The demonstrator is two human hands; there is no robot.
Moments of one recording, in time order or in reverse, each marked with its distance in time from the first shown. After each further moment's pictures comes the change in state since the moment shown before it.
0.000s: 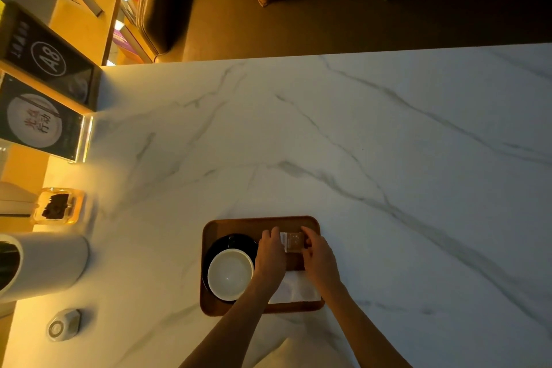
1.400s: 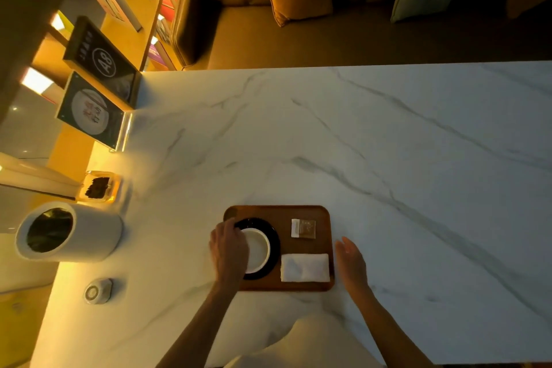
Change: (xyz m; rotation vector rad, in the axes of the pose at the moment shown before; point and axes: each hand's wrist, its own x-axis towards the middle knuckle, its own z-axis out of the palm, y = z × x) left_hand -0.065 -0.084 -0.078 -0.102 0.524 -0.037; right_hand -0.048 0.025 -0.022 0.186 0.106 0.281
